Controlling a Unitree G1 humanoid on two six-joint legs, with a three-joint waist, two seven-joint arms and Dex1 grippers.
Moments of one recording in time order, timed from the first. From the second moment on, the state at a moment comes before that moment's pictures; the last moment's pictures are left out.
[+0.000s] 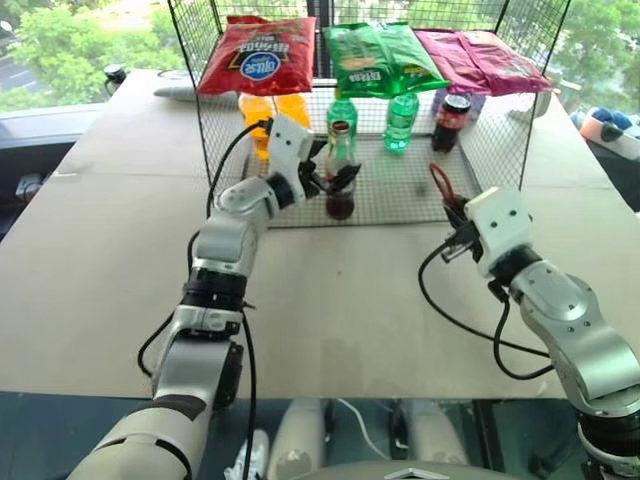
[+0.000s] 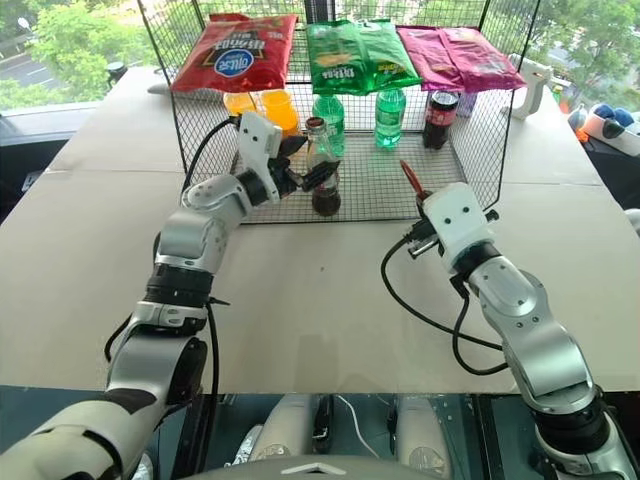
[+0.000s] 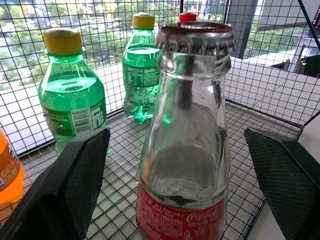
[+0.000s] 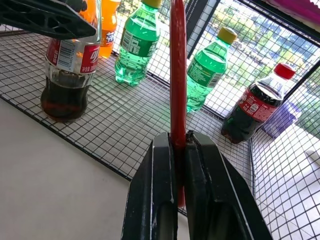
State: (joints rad) left arm -0.83 0.32 -0.01 0.37 -0.26 0.27 -0.67; right arm -0.25 -0.50 0.12 -0.70 0.14 0.68 0.18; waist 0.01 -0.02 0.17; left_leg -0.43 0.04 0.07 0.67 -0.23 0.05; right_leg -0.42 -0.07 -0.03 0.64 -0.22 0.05
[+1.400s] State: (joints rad) left arm -0.66 0.37 -0.05 -0.03 -0.44 0.51 -0.89; right arm -0.27 -0.58 0.12 -0.68 -0.08 0.55 0.23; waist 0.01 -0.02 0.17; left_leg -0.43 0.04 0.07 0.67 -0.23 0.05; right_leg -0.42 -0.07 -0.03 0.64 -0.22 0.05
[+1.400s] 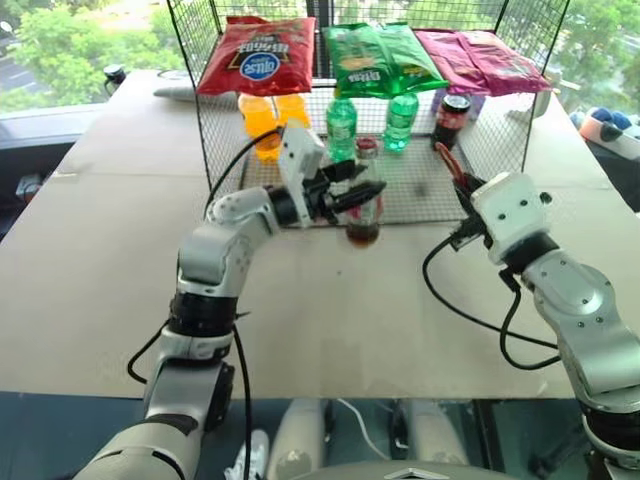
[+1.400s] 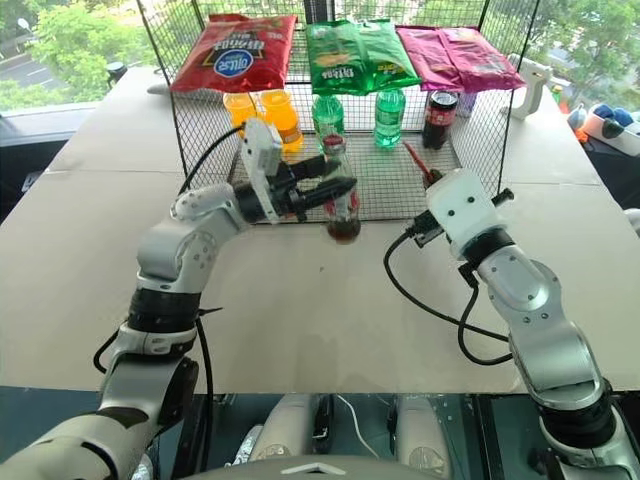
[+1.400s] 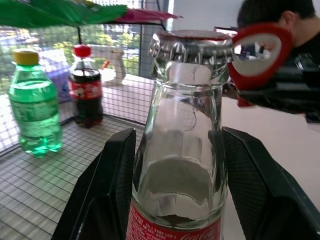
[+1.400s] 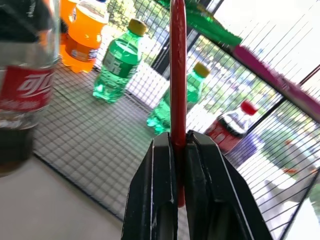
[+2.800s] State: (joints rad) left arm -0.61 0.34 -0.12 -0.04 -0.38 0.41 -0.91; right arm -0.21 -0.32 0.33 -0.39 -0.68 0.11 0.08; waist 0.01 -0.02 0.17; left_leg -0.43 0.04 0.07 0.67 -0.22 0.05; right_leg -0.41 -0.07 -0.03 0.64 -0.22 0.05
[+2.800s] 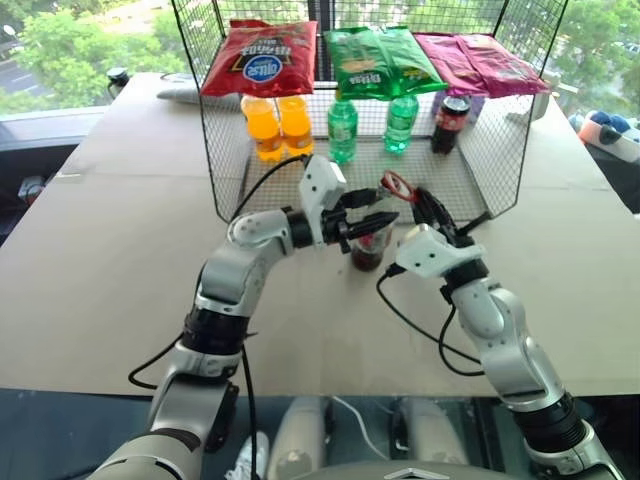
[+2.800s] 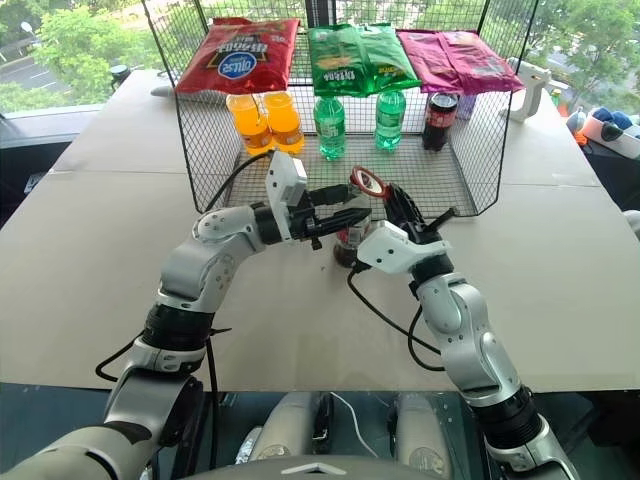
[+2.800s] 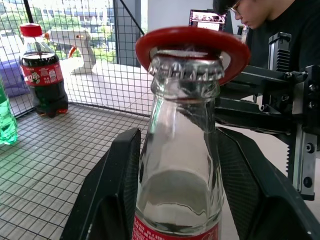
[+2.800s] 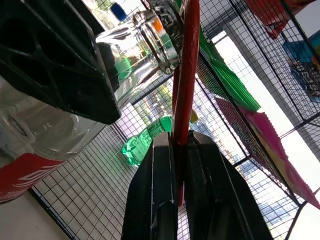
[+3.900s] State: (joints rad) left arm -0.61 0.34 -0.17 -0.03 -0.35 0.37 -0.91; right arm -0.31 -0.65 0.21 -0.50 -0.63 0.05 0.45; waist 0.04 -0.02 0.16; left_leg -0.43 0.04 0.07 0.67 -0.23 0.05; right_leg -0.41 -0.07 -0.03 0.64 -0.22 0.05
